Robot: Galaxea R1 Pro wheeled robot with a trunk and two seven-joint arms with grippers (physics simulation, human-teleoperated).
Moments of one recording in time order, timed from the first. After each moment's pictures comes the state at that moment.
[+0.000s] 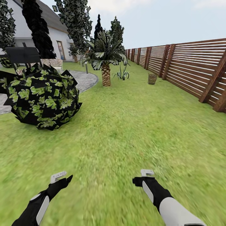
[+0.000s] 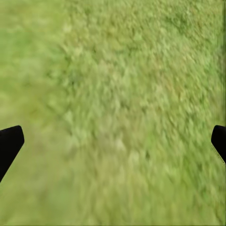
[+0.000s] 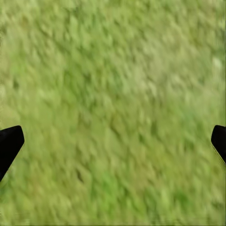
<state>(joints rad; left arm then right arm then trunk) -0.40 0.09 0.31 -0.75 0.15 0.15 -0.31 -0.67 0.09 0.00 -0.41 -0.06 0.37 -0.11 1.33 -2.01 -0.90</state>
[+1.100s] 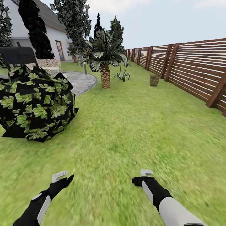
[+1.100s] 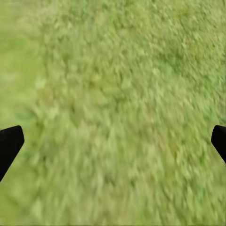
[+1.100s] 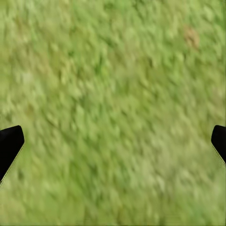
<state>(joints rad) -0.40 0.08 0.29 -0.75 0.15 0.14 -0.31 -0.67 0.10 0.00 -0.41 -0.06 0.37 -0.10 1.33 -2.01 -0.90</state>
